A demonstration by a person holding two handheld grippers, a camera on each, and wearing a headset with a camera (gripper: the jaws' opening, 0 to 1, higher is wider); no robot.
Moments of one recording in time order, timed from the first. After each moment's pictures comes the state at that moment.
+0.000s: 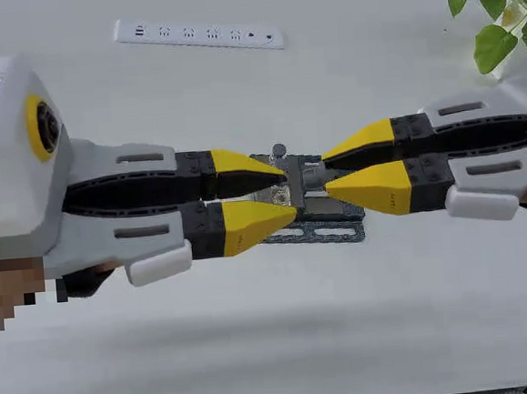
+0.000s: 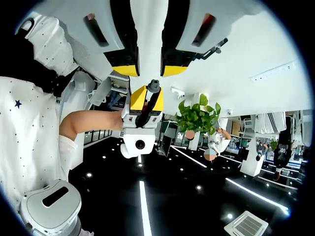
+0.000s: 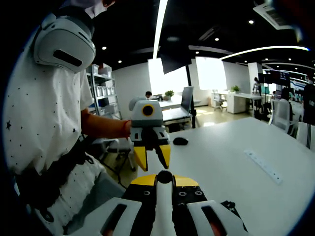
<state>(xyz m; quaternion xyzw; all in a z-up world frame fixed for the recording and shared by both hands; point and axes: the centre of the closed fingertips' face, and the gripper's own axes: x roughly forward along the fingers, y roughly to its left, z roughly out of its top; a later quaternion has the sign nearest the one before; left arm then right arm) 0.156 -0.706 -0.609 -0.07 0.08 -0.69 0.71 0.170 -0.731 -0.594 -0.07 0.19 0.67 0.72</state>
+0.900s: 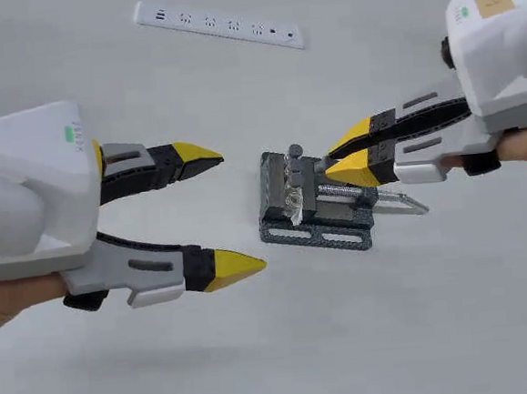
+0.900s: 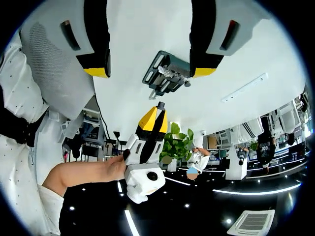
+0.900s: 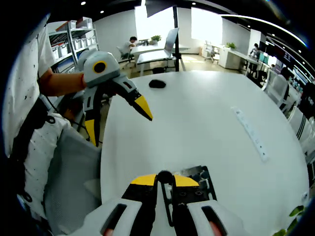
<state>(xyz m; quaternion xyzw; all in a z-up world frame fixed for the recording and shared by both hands) 0.169 -0.700 -0.671 0.07 0.13 -0.60 0.78 0.241 -0.745 -0.695 -0.29 0.37 0.58 0.67</state>
